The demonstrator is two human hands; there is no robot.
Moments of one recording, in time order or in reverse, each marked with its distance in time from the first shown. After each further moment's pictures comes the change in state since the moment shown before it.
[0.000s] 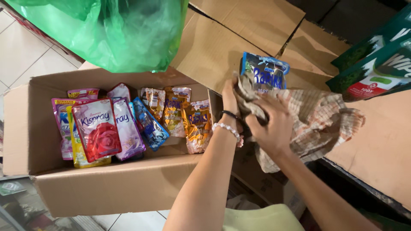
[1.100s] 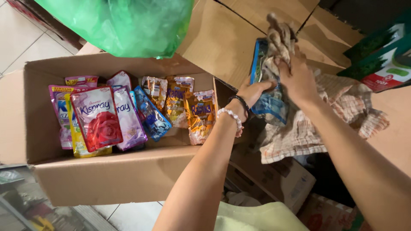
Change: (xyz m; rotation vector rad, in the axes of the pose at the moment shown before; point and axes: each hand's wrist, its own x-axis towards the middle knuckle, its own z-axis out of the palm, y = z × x) left_hand -0.081 0.030 0.053 0.561 -0.154 -0.112; right_hand 0.078 0.070 0.003 -0.144 -0.229 0.263
